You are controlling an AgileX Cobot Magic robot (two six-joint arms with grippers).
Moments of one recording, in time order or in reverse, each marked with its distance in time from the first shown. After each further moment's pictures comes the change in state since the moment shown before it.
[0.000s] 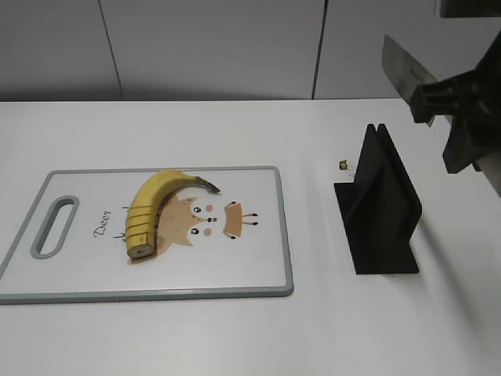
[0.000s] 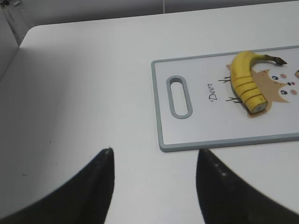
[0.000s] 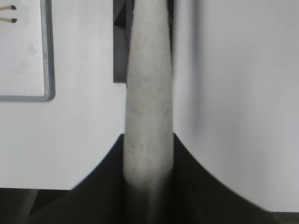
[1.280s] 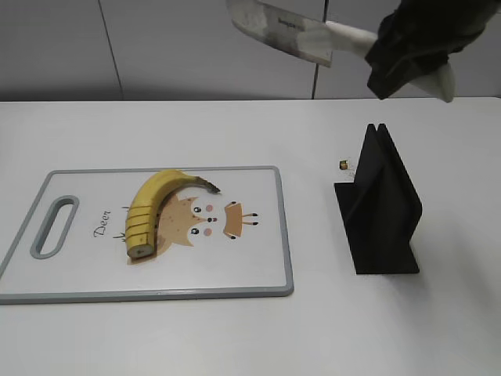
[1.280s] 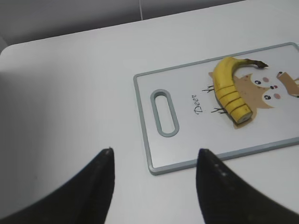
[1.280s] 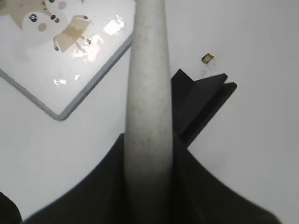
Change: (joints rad) left arm 0.000 0.247 -0.069 -0.085 -0.132 0.131; right arm 0.000 0.173 -0.290 0.096 -0.056 -0.720
